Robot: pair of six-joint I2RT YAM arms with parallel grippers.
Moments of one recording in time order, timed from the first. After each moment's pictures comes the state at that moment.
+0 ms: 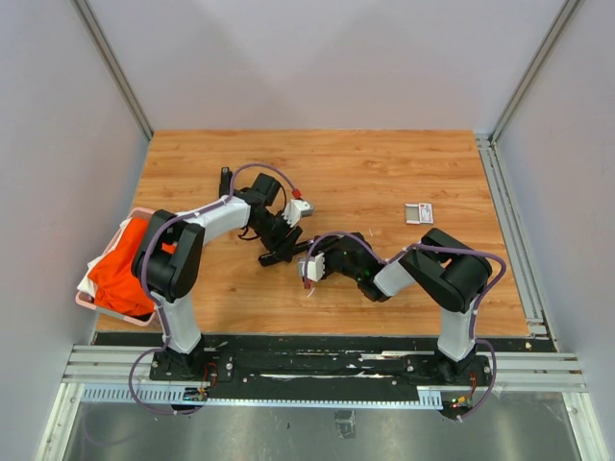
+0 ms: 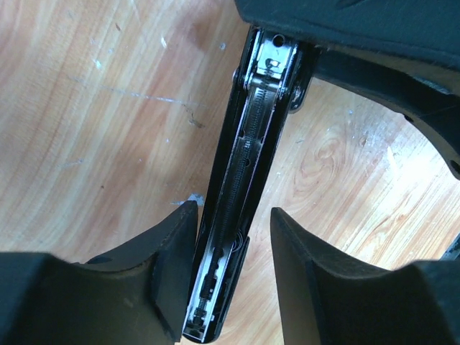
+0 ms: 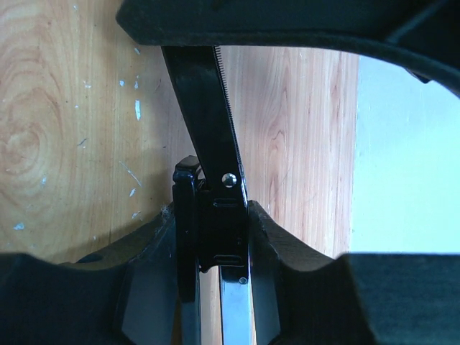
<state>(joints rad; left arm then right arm) -0.43 1.84 1.19 -0.58 0.51 0.44 0.78 1.89 0.60 0.91 -0.19 -1.20</state>
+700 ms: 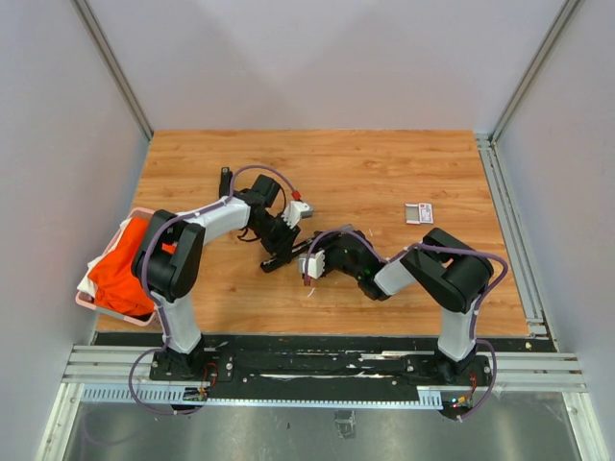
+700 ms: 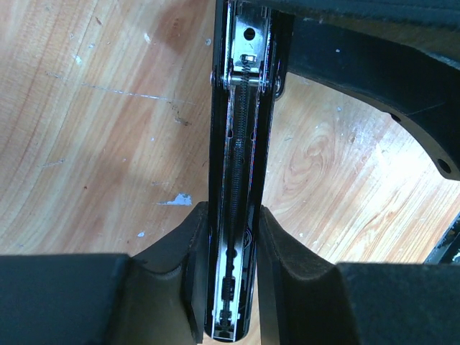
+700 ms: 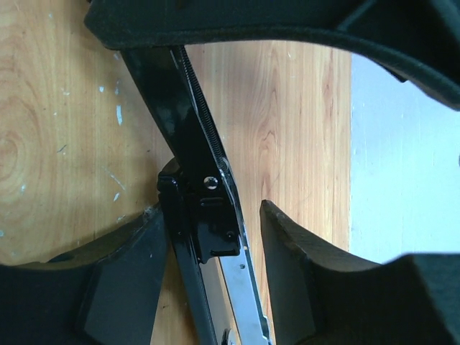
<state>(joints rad) -0.43 1.84 1.17 -0.58 0.53 0.44 0.77 1.89 0.61 0.92 -0.20 -1.18</state>
